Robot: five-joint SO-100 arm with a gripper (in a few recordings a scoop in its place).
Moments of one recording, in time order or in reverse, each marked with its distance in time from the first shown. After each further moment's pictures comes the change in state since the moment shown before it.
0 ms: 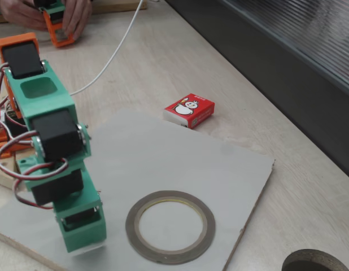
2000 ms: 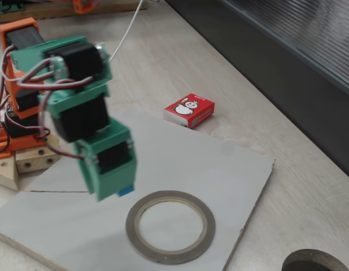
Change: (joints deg) arm -12.2 9.6 -10.5 0.4 -0.1
